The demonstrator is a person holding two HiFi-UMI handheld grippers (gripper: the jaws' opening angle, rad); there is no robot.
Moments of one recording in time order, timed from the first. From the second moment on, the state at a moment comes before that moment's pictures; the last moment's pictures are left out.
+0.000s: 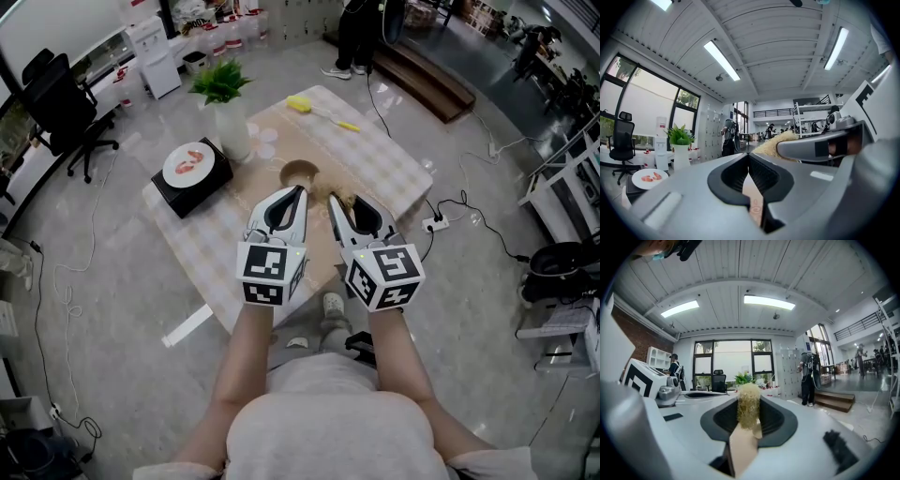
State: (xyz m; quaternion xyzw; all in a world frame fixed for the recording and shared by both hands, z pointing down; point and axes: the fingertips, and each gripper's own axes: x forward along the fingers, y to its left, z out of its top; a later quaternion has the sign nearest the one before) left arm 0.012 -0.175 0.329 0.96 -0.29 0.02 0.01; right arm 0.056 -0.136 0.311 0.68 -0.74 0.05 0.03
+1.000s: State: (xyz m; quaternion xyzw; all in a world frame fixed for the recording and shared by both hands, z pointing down) left arm 0.068 -0.250 0.380 0.94 -0.33 0.08 0.05; right arm 0.124 -0.239 0.344 0.58 -0.81 0.08 0.05
